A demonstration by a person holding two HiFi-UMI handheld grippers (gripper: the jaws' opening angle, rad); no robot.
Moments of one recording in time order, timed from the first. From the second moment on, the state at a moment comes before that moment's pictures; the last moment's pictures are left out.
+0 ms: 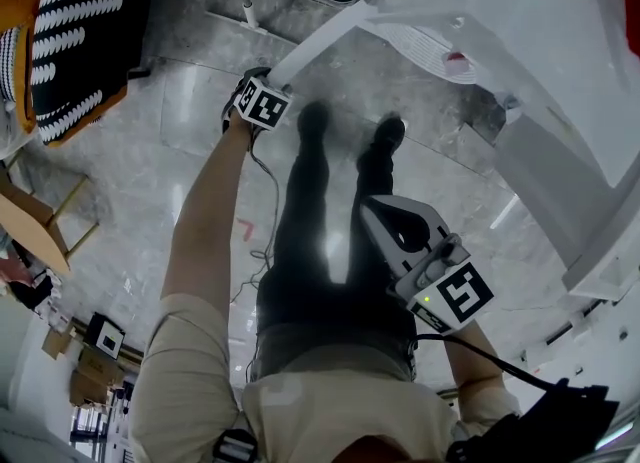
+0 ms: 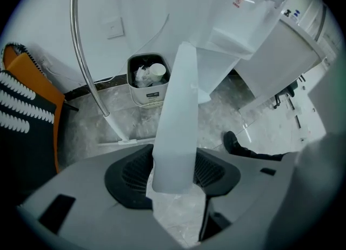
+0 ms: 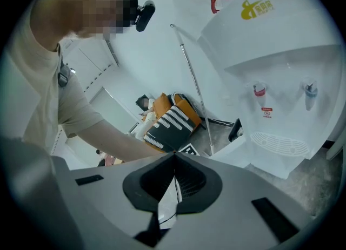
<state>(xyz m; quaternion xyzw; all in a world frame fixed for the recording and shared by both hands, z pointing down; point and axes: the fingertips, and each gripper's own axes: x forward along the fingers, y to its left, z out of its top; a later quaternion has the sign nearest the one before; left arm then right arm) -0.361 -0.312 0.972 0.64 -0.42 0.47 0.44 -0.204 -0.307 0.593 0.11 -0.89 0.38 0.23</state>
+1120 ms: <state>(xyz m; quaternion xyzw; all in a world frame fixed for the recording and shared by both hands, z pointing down) -0.240 -0.272 0.974 0.64 -0.36 0.47 0.50 -0.158 -0.313 0.603 0.17 -0.89 0.39 0.20</state>
